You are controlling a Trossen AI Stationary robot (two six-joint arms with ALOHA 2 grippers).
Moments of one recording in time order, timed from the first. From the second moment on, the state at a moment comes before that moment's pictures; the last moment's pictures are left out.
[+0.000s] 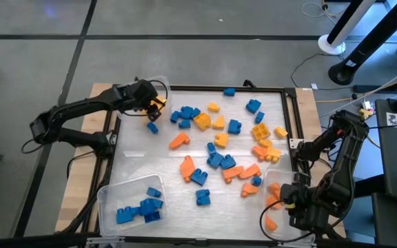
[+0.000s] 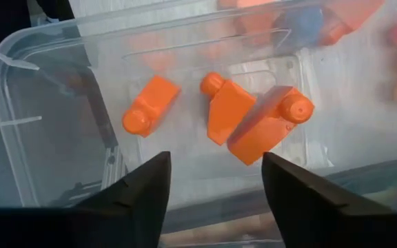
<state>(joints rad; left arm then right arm) 0.56 1.17 0.90 -0.71 -0.31 -0.02 1.10 1.44 1.36 -1.32 0.12 1.38</state>
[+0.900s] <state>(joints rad) 0.20 1.00 0.90 -0.61 0.03 -0.22 1.10 1.44 1.36 -1.32 0.30 1.38</state>
